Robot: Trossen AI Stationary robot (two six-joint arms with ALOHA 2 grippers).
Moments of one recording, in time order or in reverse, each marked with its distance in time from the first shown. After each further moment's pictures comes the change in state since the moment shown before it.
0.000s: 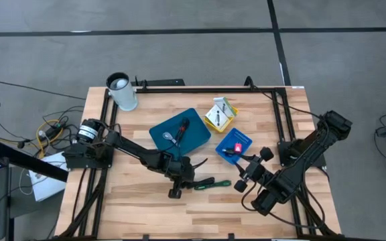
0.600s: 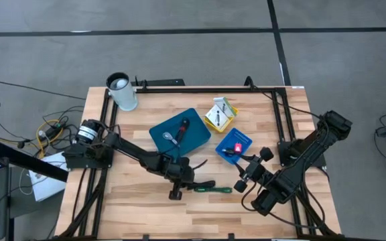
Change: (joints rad) left arm -0.019 -0.001 0.003 -0.004 -0.046 -0.046; right arm 0.000 0.000 0.000 0.007 0.000 -0.002
